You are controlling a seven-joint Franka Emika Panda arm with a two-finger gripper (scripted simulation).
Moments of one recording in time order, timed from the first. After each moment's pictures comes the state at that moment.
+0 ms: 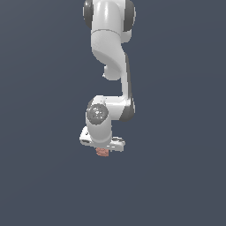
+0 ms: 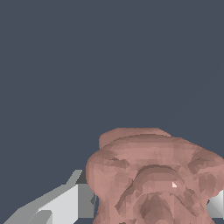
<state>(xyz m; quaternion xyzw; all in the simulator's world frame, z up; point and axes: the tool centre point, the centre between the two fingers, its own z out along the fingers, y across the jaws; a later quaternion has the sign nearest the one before) 0.080 -0.049 0.041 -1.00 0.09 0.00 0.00</state>
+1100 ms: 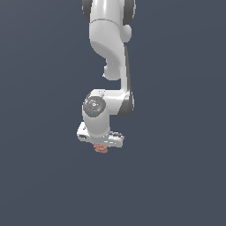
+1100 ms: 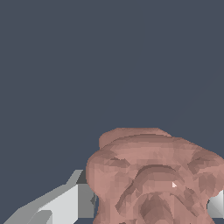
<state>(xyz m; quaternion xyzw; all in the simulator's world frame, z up) 0.072 -0.056 0.067 -1.00 0.09 0.00 0.00</state>
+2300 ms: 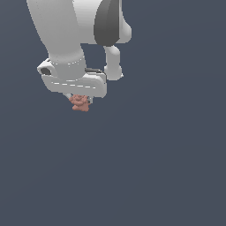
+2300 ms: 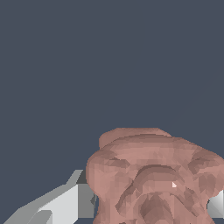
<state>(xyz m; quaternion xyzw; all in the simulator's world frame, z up) -0.003 -0.120 0.303 -1.00 0.09 0.00 0.00</state>
